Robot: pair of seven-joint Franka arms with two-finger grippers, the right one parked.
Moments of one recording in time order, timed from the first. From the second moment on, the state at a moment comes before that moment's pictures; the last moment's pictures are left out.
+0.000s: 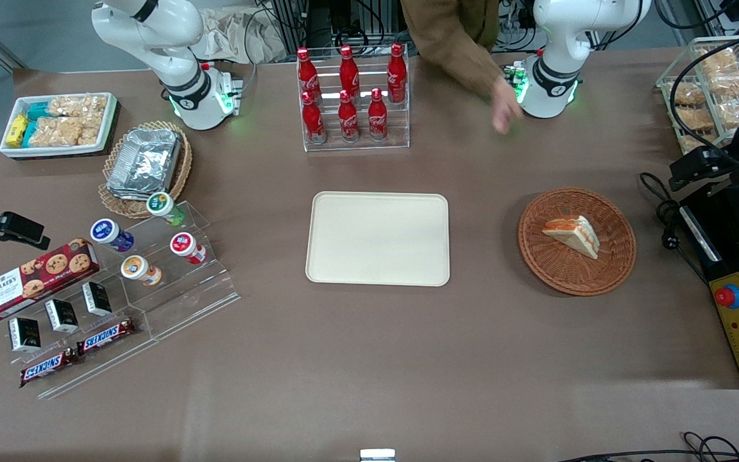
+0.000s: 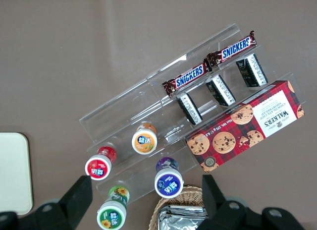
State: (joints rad) arm -0.04 0.01 0.04 -1.53 0.00 1.51 -0.06
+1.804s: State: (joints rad) arm -0.05 -0.09 0.02 -2.33 0.01 2.29 -1.04
